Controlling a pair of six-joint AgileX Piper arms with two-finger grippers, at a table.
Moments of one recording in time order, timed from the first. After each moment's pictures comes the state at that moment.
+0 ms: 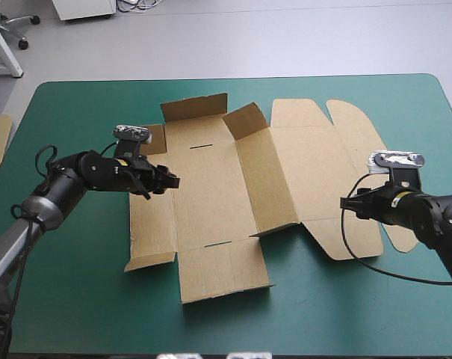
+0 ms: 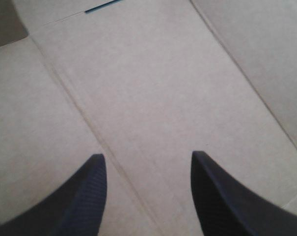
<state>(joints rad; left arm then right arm) -0.23 1.46 -1.09 -0.46 0.67 0.34 0.13 1.12 -0.86 0.00 0.67 0.13</state>
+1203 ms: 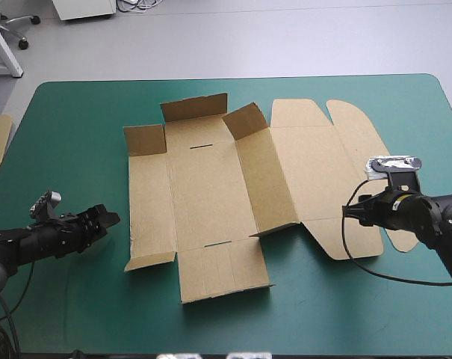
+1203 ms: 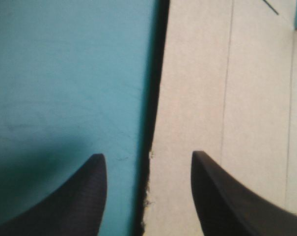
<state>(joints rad) 0.47 1.33 -0.57 -1.13 0.83 0.77 0.13 1.12 -0.86 -0.02 0.73 0.08</state>
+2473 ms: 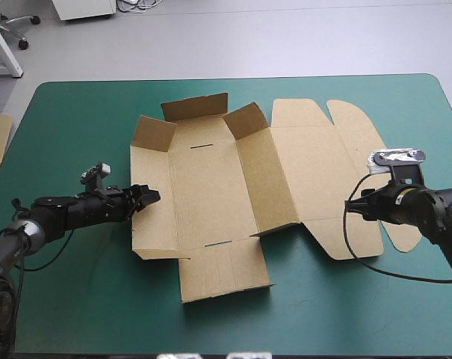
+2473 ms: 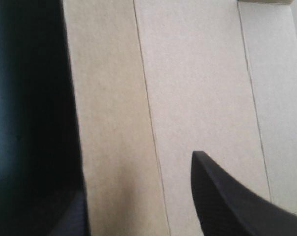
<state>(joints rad) 0.11 1.54 -0.72 -1.35 0.68 0.94 0.13 1.12 -0.91 -0.05 0.78 0.07</state>
